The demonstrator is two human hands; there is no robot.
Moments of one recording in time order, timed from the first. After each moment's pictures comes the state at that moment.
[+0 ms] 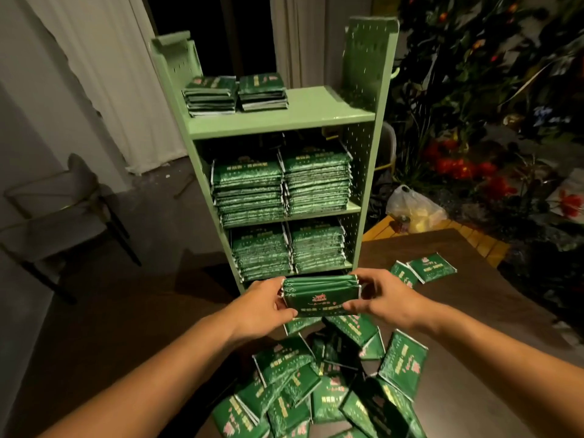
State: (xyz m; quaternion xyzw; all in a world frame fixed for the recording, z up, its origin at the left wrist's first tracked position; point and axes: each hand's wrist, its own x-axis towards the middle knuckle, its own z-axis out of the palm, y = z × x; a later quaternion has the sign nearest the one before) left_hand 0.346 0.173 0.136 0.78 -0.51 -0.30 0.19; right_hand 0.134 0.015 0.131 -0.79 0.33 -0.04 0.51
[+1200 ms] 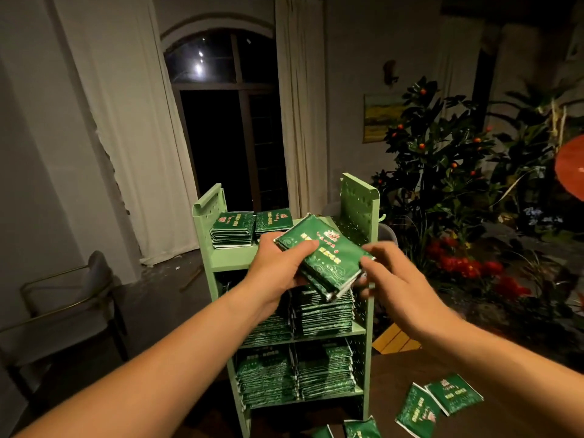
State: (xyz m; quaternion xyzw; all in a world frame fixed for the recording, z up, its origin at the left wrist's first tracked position) left_hand 0.340 0.086 0.363 0.59 -0.31 -0.31 0.68; right_hand 0.169 0.002 0.339 -0.76 0.26 -0.36 0.48
